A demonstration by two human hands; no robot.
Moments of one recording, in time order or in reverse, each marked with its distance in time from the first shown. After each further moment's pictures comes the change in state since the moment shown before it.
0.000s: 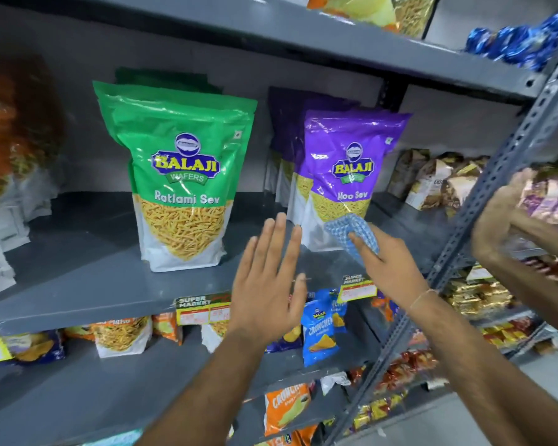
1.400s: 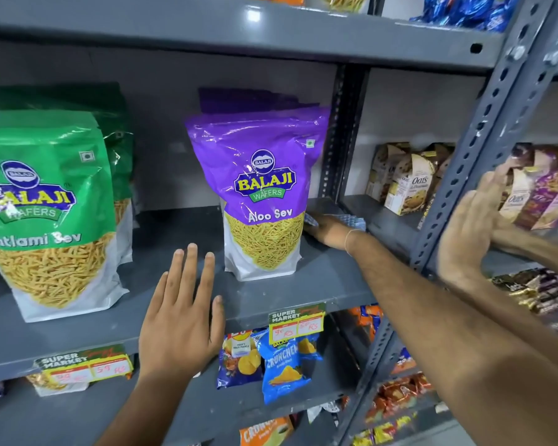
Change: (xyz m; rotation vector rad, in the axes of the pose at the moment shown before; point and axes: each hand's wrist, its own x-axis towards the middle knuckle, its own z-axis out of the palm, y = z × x) left_hand 0.019 0.022 0.064 0.340 -0.170 -0.163; right_hand 0.192 0.199 0.024 -0.185 -0.555 0.151
